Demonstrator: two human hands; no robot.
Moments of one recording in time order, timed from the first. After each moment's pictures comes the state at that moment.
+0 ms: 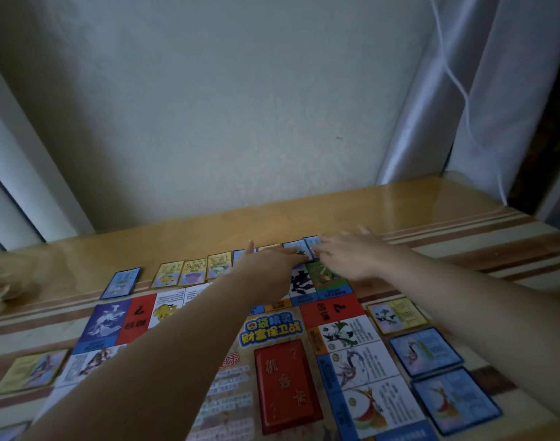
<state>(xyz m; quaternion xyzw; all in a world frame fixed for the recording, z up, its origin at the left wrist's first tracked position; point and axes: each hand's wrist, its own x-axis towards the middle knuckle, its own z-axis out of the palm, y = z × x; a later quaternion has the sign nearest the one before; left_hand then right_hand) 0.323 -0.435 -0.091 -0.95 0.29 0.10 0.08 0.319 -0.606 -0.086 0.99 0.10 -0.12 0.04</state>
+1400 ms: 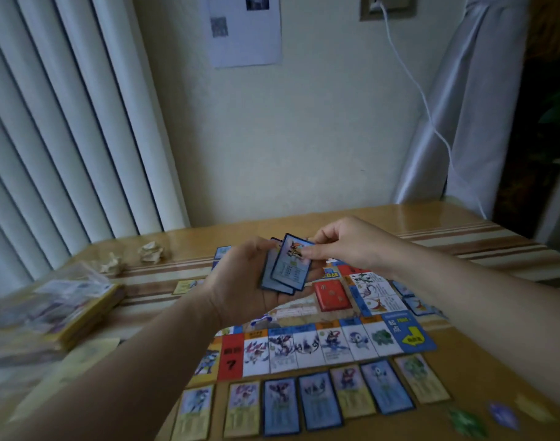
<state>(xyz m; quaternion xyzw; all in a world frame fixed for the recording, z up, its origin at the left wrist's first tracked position) 0.073 -0.309 0.005 -0.47 0.06 0.31 -0.82 0.082 -0.488 0.030 0.89 0.12 -0.03 -0.44</state>
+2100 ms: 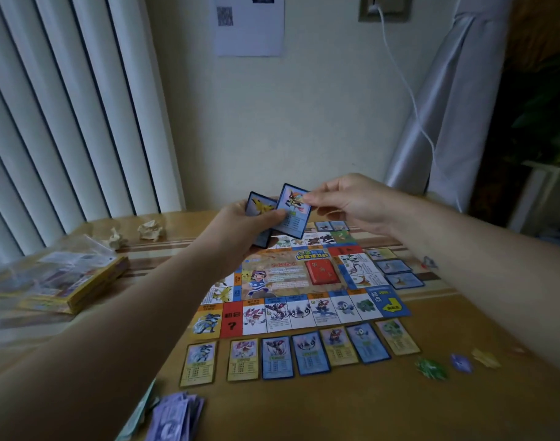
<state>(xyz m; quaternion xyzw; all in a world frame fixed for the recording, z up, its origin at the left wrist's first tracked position) 0.039 -0.300 0.031 -0.69 0.07 0.05 -0.71 0.062 -0.483 0.057 0.83 0.11 -0.03 -0.54</state>
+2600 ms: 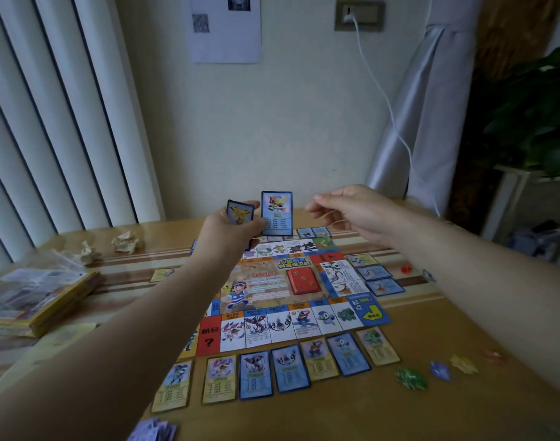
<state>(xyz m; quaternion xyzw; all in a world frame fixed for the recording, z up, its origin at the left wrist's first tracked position) 0.063 -0.323 0.020 -0.73 0.04 -0.07 -0.68 0.066 -0.520 0.051 0.83 0.08 0.02 -0.55</state>
